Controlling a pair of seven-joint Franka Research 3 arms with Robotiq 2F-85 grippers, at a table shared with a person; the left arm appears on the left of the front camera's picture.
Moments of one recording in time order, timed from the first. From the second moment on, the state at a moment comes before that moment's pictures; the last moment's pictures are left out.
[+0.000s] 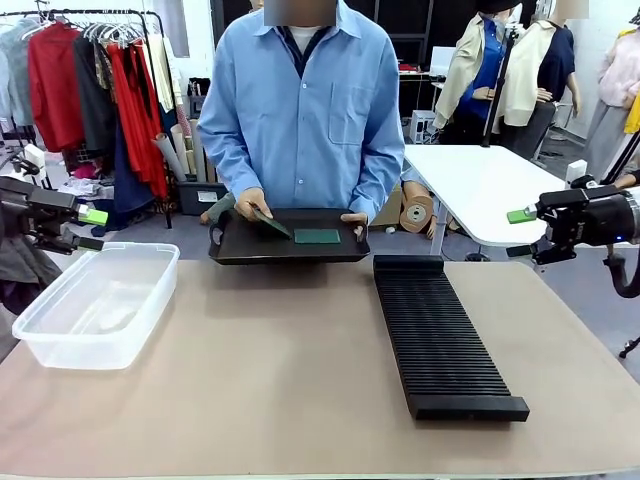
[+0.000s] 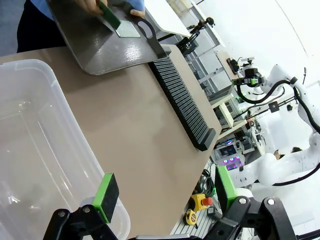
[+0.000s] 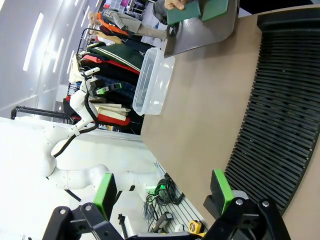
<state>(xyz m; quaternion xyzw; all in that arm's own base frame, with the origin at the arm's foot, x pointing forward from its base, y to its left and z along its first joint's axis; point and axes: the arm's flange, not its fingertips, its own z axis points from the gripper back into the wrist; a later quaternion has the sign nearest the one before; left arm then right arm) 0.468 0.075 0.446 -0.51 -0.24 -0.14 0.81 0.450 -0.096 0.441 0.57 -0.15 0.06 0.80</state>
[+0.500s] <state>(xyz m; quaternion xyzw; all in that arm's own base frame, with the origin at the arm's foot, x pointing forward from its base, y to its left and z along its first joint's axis) 0.468 0.075 0.446 -0.51 -0.24 -0.14 0.81 0.450 -0.096 0.441 0.57 -0.15 0.06 0.80</state>
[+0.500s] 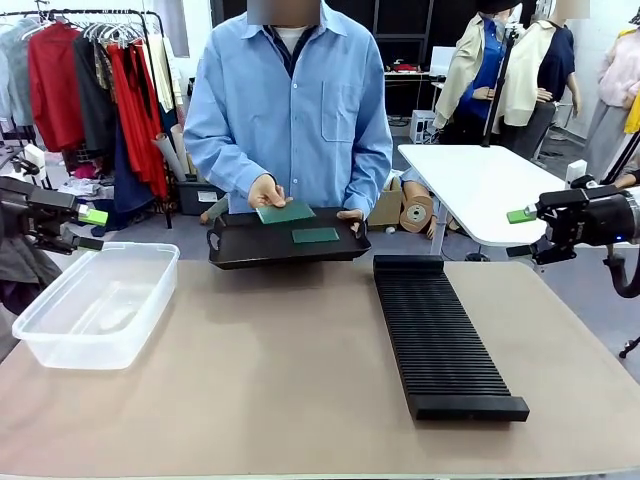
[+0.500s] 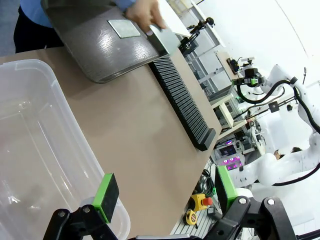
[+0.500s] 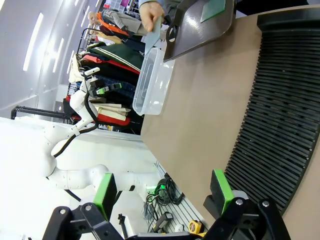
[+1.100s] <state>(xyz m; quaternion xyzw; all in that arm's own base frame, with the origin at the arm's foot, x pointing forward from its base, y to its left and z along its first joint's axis) 0.468 0.075 0.446 -0.51 -0.24 -0.14 0.81 0.450 -0.096 0.441 0.57 -0.15 0.06 0.80</state>
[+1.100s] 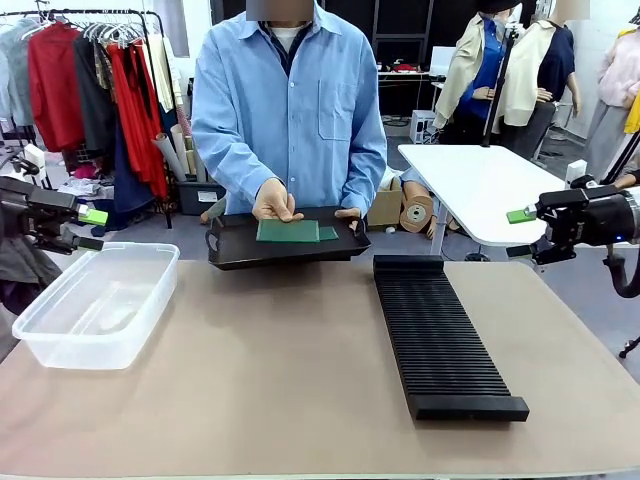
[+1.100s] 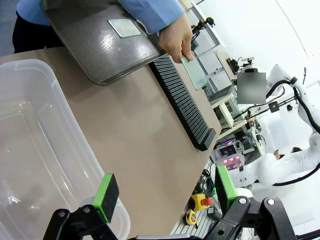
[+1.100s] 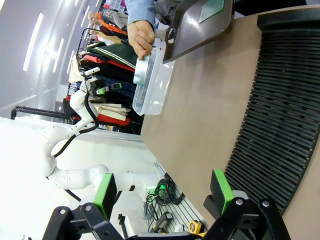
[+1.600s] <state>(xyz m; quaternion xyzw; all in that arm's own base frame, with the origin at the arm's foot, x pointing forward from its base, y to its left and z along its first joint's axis) 0.468 0.075 0.446 -0.51 -0.24 -0.14 0.81 0.450 -0.096 0.441 0.57 -0.15 0.06 0.80</state>
